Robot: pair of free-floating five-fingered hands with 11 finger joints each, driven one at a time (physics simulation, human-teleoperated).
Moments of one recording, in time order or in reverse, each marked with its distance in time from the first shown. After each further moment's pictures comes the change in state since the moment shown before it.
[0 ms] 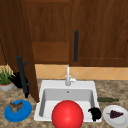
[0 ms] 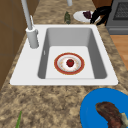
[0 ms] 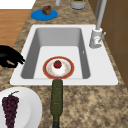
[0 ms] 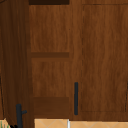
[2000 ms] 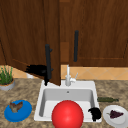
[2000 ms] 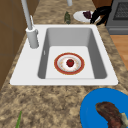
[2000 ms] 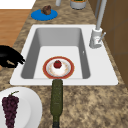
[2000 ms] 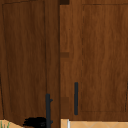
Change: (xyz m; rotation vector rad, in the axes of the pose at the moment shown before) left hand -0.014 -0.017 -0.173 -0.028 0.412 -0.058; right hand 0.000 0.000 0.000 0.000 0.000 0.000
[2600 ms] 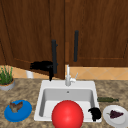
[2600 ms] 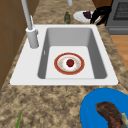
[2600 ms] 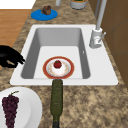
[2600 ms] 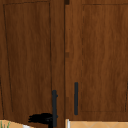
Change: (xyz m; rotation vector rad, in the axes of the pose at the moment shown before) left hand 0.003 -0.004 -0.064 -0.006 0.147 -0.018; right hand 0.000 0.000 0.000 0.000 0.000 0.000
